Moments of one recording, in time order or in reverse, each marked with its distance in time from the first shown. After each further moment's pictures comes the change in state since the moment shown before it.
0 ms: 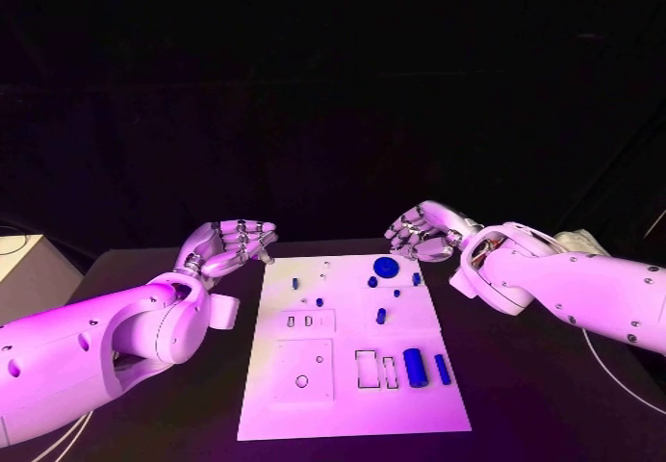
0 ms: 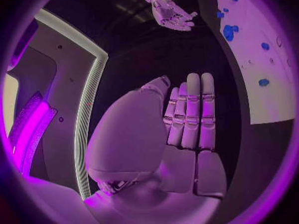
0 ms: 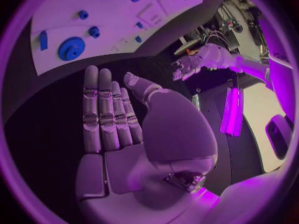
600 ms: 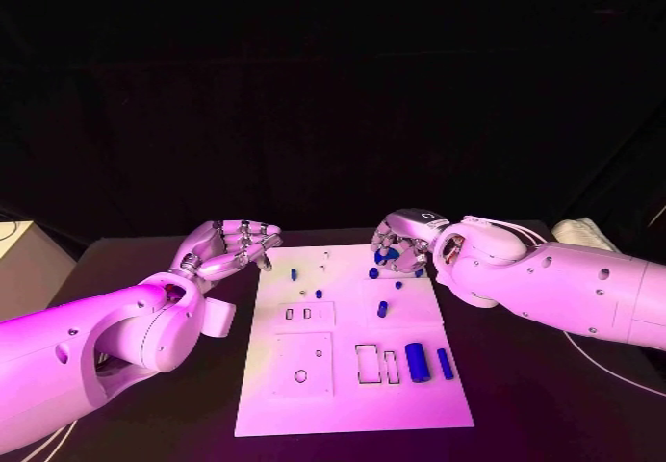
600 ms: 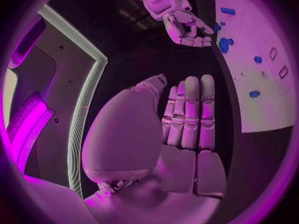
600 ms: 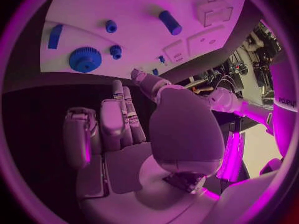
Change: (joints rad) left arm 0.016 -0.017 0.003 0.064 -0.063 0.030 -0.056; left_hand -0.051 -0.037 0.020 -0.001 0.000 0.023 -0.009 0.005 0.037 0.030 -0.012 0.006 0.013 0.005 -0.013 0.121 0.076 0.000 -0.010 -0.011 0.137 0.085; right arm 0.001 0.072 0.000 -0.017 -0.393 0.101 -0.185; right_hand -0.060 -0.113 0.075 0.080 0.000 0.035 -0.032 -0.014 0.070 0.017 -0.027 -0.005 0.008 0.138 -0.039 0.853 0.732 -0.110 0.285 -0.038 0.893 0.994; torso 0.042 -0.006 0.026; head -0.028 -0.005
